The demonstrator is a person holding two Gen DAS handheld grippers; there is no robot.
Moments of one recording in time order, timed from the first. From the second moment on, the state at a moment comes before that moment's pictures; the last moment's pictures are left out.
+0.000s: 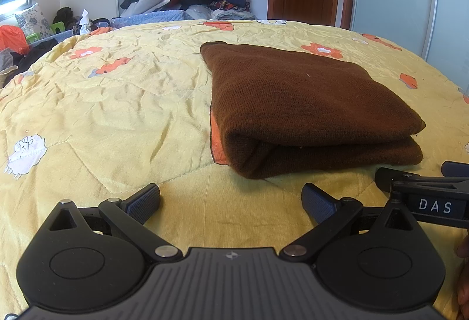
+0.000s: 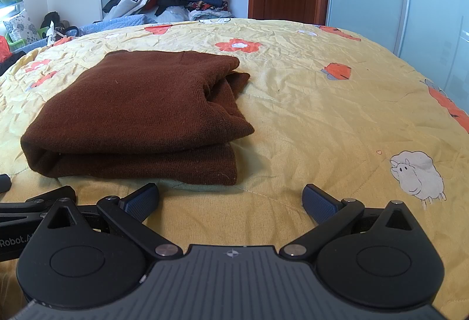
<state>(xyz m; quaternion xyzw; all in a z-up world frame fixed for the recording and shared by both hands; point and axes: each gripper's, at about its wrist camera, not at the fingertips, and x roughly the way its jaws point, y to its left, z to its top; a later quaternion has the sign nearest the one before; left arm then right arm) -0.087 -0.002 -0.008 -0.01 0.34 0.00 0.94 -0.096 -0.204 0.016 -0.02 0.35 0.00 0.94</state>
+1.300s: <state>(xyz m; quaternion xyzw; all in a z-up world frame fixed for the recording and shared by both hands) -0.085 -0.002 -0.003 -0.02 0.36 0.02 0.93 -0.096 -0.204 0.015 -0.02 0.35 0.00 0.94</state>
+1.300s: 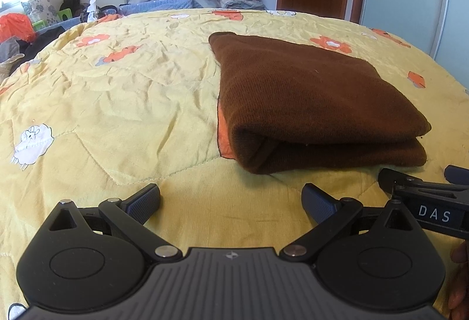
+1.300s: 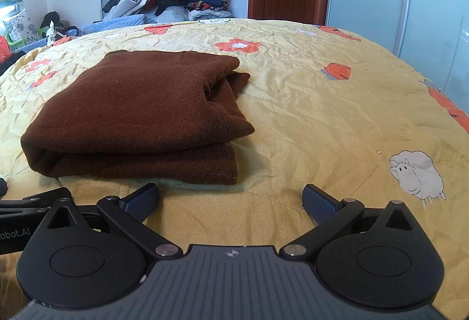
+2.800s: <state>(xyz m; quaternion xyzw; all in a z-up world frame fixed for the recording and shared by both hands) -0.087 -0.001 -0.003 -0.03 0.36 0.02 0.93 -0.096 -0.204 0.015 -0.02 0.35 0.00 0.94</state>
